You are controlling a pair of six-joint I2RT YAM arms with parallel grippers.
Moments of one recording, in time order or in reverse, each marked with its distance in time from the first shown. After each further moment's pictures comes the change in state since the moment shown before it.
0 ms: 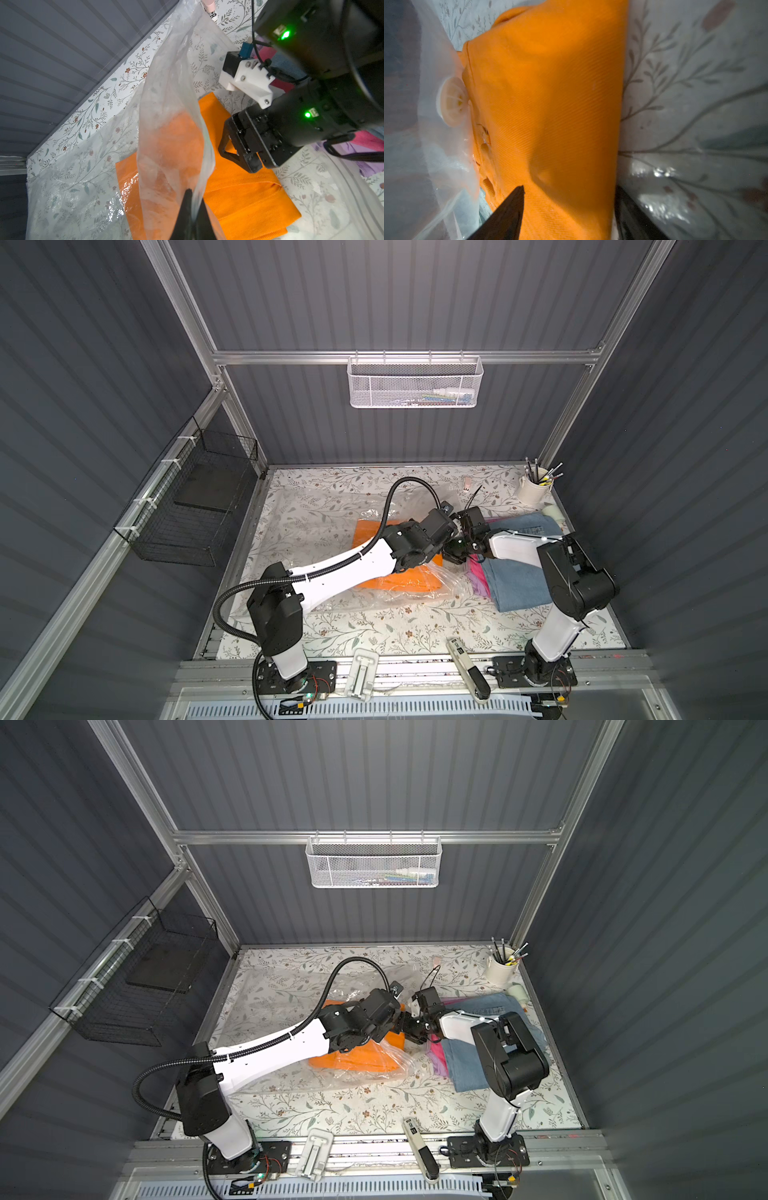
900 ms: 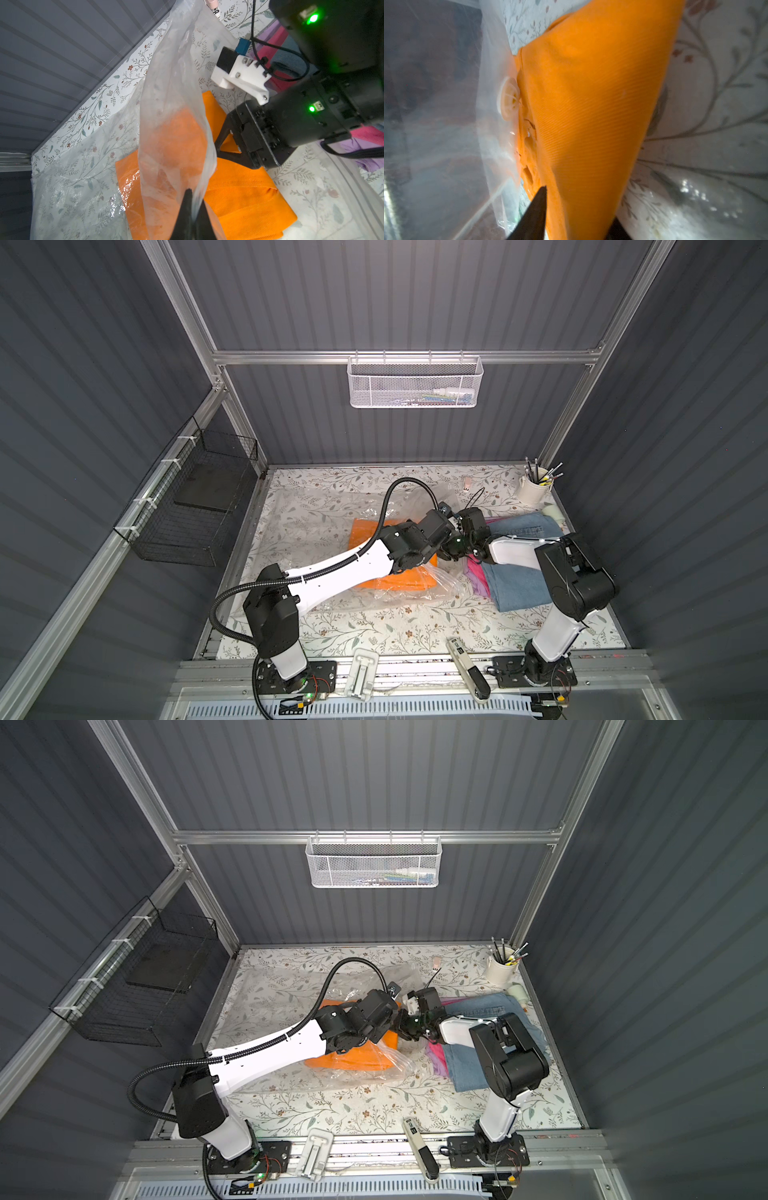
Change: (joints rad) left arm 0.000 -0.018 -0.019 -0.011 -0.008 0.000; right arm 0.007 -0.003 -0.071 0.248 -0.145 0.127
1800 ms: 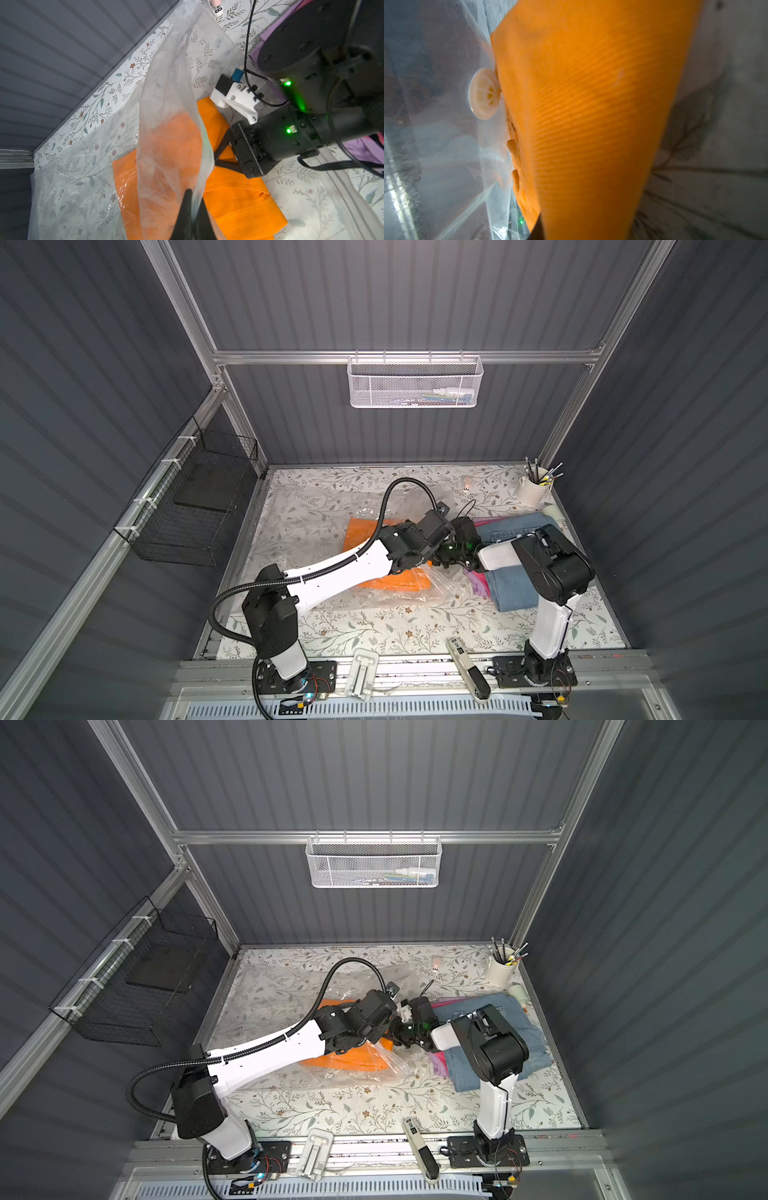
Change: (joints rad) left arm 0.000 -0.012 -0.014 -0.004 -0.008 -0.004; right arm 0.051 0.139 -0.051 0.278 -0.029 0.135
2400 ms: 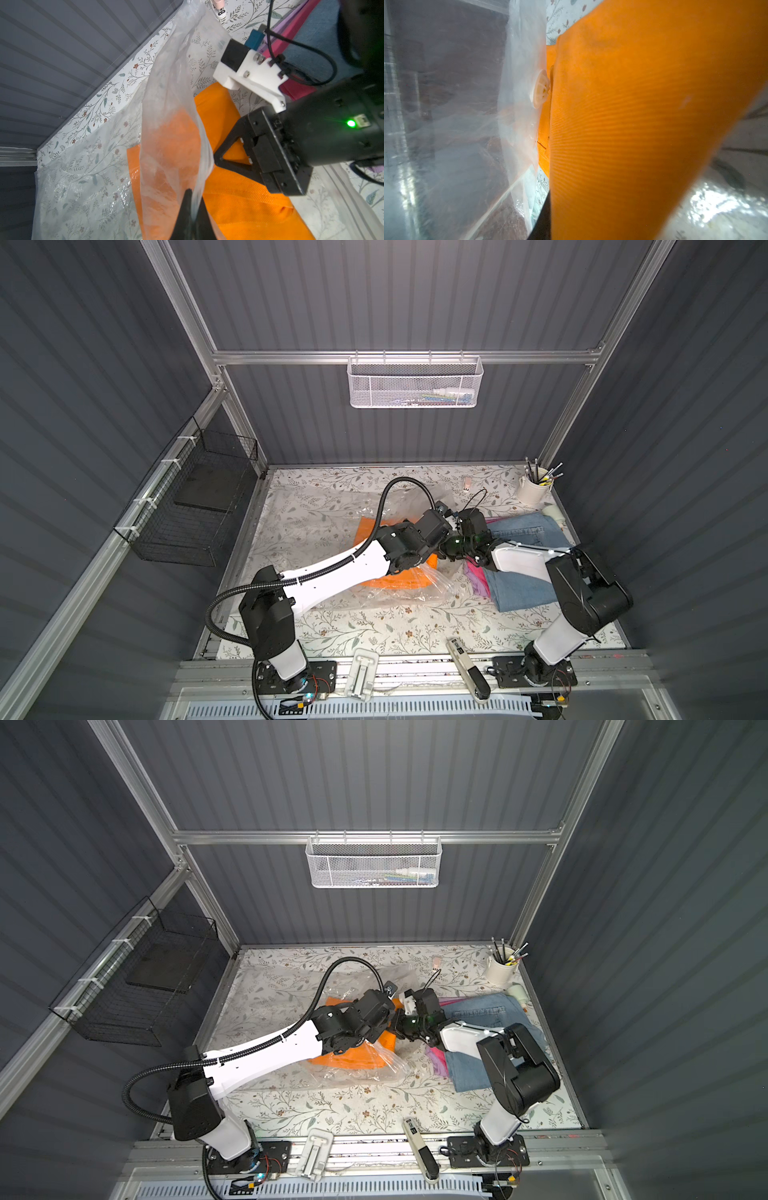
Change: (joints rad) left arm 0.000 -0.012 -0.003 0.000 -0.008 -0.003; right arm 0.001 -0.274 0.016 -0.246 0.061 -0.056
